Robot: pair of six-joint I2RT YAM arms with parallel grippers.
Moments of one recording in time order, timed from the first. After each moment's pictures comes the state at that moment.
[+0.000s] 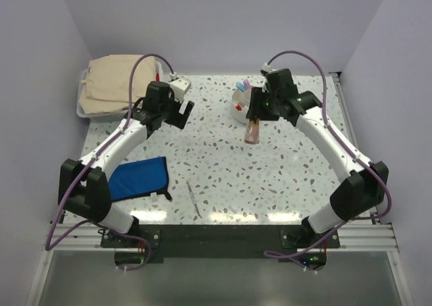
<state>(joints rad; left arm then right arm) -0.35 1.51 1.19 -0.34 -0.03 0.18 0.43 1.56 1.50 -0.78 -0.01 0.40</state>
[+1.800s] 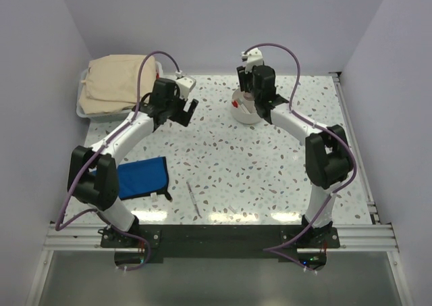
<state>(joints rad) -0.35 1.64 1.27 -0.34 -0.01 0.19 0.42 1.90 1.45 0.27 0.24 -0.12</state>
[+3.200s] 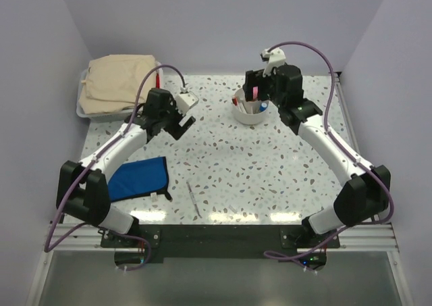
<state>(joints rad) -0.35 1.51 1.13 -0.35 0.06 0.44 0.41 1.50 1.36 -0.11 0.07 0.07</state>
